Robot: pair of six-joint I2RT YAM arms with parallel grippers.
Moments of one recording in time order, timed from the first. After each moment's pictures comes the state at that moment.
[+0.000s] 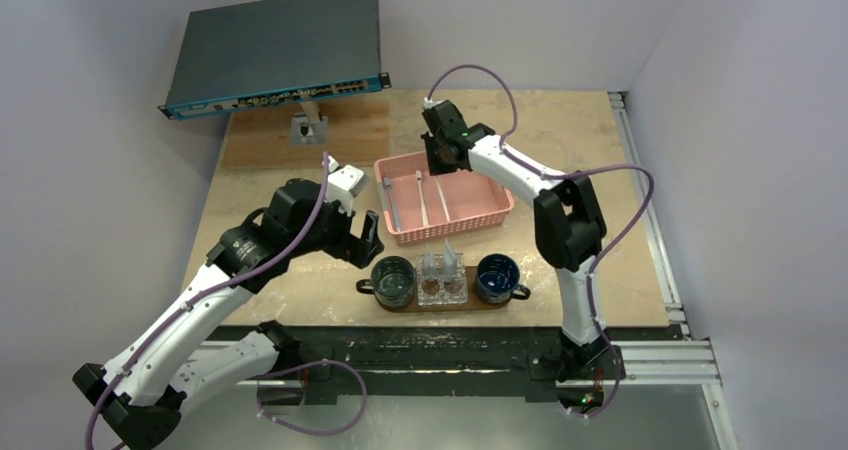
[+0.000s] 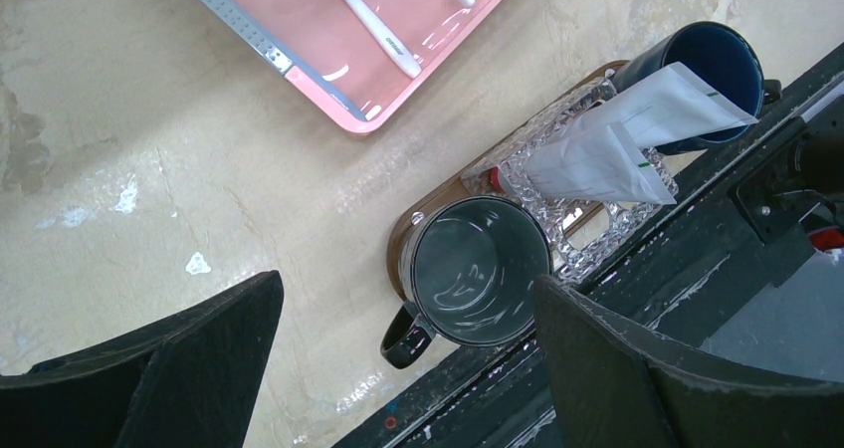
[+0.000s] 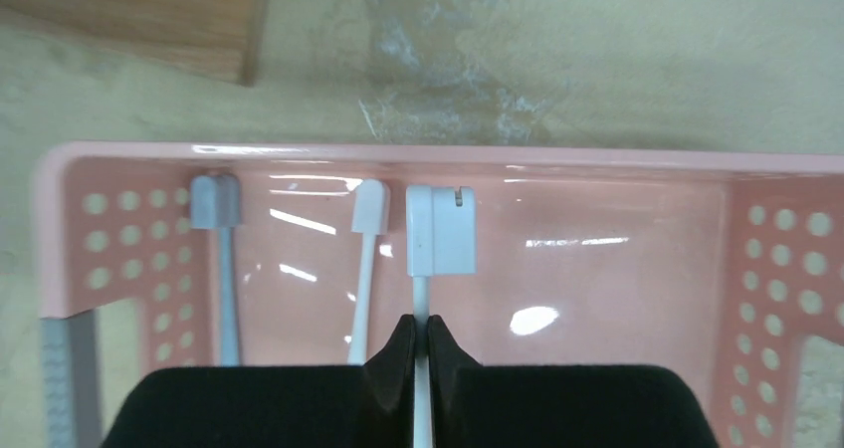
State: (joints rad) left arm -0.65 0.87 0.99 -0.77 0.08 -0.20; right arm 0.60 2.13 1.78 -0.59 0.15 0.33
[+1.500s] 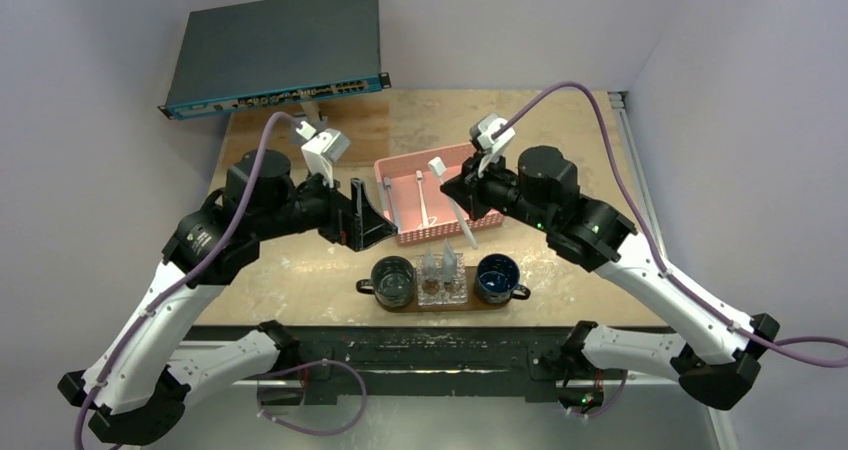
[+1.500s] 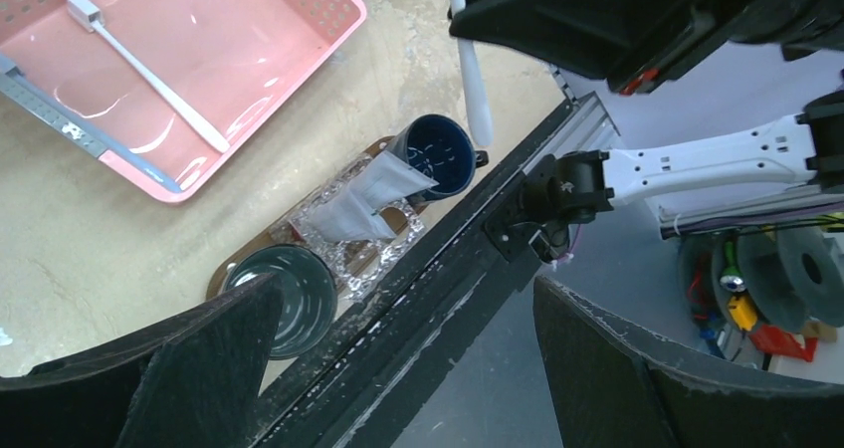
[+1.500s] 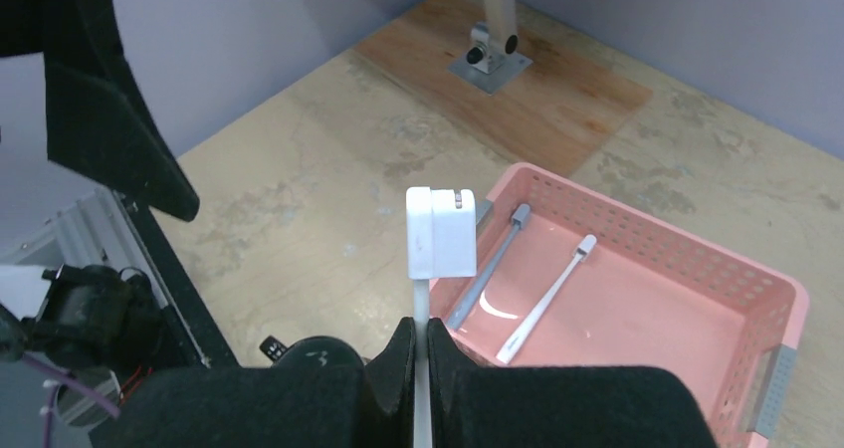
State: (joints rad) left arm -0.65 0.93 1.33 -0.85 0.33 -0.44; right arm 0.82 1.10 1.27 -0.42 -0.03 0.13
